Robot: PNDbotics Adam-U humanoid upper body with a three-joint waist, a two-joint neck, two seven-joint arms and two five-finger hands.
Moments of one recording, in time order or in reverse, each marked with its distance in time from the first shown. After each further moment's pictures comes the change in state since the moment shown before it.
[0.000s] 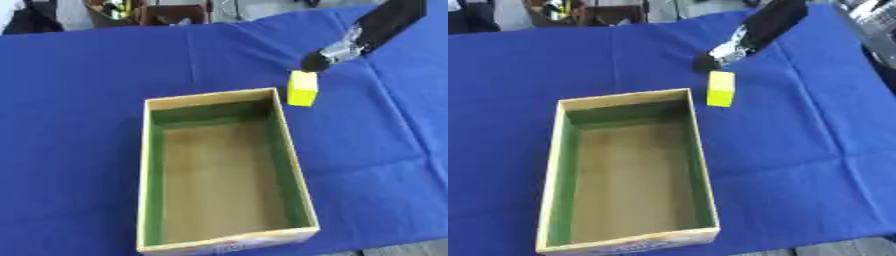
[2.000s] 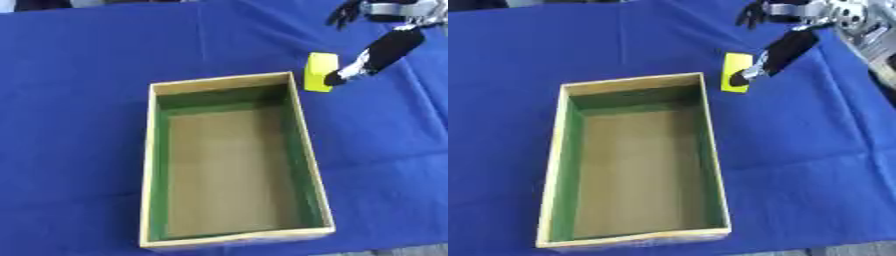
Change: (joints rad) left arm -0.007 -0.017 -0.001 0.000 0.004 -0.001 -0.004; right arm 0.048 0.029 0.030 0.146 0.192 -0.025 -0.053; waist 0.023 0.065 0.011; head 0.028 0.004
